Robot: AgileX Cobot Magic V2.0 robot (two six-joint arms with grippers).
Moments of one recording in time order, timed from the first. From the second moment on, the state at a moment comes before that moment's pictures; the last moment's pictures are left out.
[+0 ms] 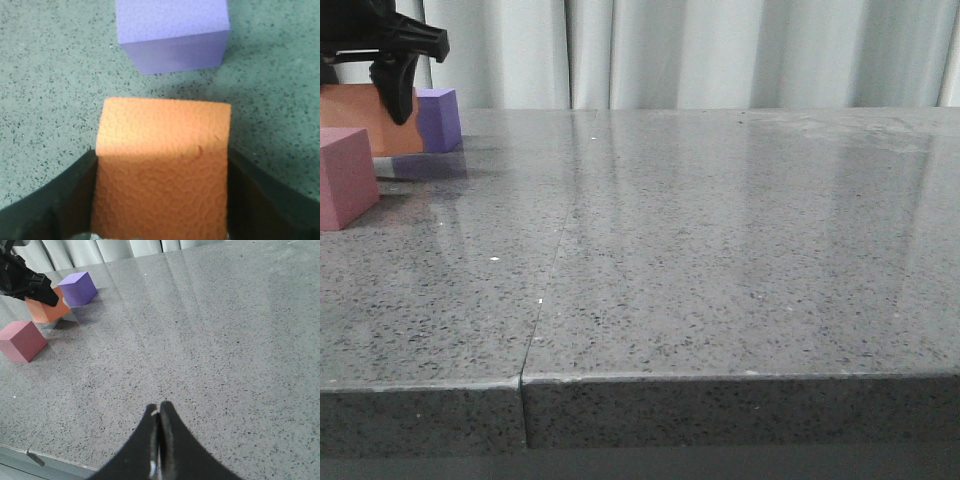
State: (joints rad) left arm -0.25 1.84 -1.60 0.38 0.93 -0.41; right arm 0.47 0.26 -0.41 0.01 0.48 0.33
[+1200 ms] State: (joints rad) left arm -0.25 1.88 -1.59 0.41 0.86 -0.47; right arm 0.47 0.26 -0.41 0.01 0.48 0.33
